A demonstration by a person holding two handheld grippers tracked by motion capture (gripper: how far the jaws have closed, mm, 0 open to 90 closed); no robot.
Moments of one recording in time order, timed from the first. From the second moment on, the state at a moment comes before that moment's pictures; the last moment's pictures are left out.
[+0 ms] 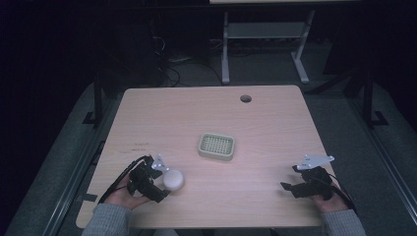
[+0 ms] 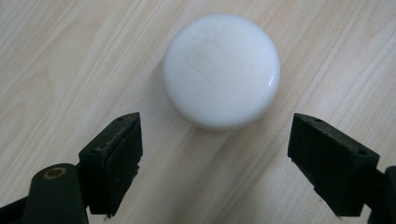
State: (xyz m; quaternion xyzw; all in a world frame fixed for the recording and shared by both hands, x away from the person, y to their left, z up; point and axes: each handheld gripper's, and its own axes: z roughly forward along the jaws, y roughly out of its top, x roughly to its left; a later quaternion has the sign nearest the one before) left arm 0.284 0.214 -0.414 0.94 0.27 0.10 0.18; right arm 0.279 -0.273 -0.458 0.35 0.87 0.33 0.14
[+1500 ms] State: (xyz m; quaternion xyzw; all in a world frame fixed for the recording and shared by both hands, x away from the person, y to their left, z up) left arm 0.314 0.181 -0.427 0.95 0.26 0.06 0.14; right arm 0.279 -0.272 -0.458 0.35 0.87 0.33 0.13
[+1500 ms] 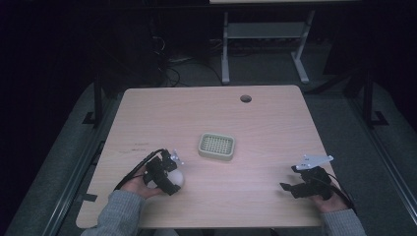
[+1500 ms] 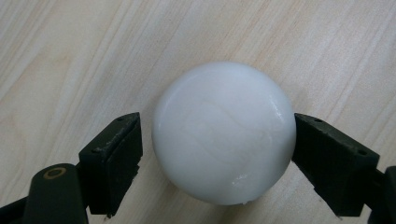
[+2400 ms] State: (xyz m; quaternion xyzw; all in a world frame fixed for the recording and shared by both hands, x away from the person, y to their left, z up) left arm 0.322 0.178 -0.440 0.96 0.26 0.04 0.11; right arm 0.279 -0.270 -0.458 0.35 0.87 0.33 0.13
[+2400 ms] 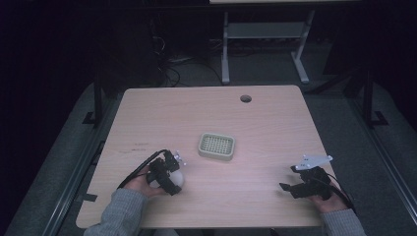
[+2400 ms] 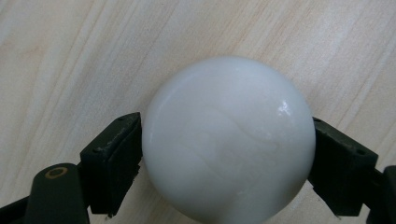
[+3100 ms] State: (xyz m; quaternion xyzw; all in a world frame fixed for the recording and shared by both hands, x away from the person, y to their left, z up) left arm 0.324 0.179 -0.439 0.96 0.26 0.02 0.12; right arm 0.279 -0.271 -0.457 0.35 0.87 0.33 0.13
